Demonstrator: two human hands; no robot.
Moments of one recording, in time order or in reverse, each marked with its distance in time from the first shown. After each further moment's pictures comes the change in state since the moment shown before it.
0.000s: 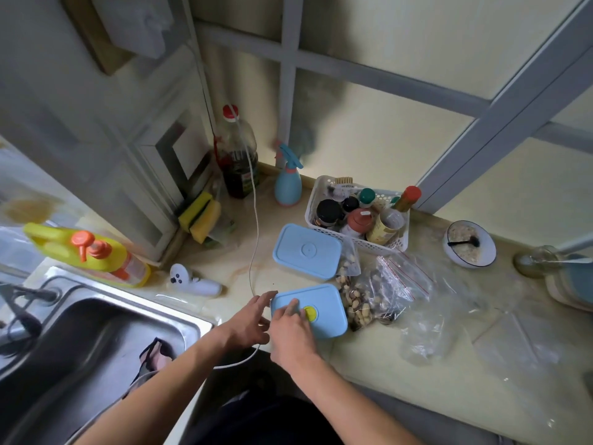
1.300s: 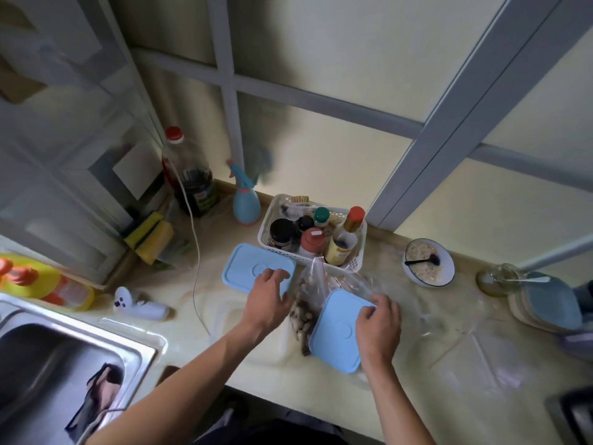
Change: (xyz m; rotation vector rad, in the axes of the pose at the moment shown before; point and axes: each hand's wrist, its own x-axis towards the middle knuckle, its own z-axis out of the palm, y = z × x) left_hand 0.084 0.166 0.049 0.214 0.571 0.109; right_hand -0.004 0.259 0.027 0.867 0.858 0.684
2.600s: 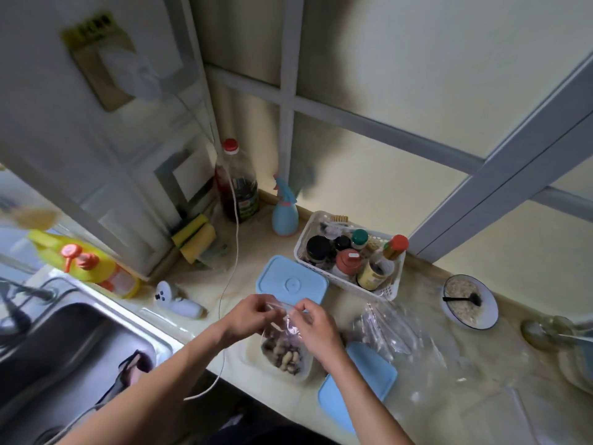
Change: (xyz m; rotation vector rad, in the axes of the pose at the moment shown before) left_hand -0.021 -0.051 -0.081 -0.609 -0.337 -0.281; right_hand -0.052 -0.115 0.055 0.334 -0.913 -0.215
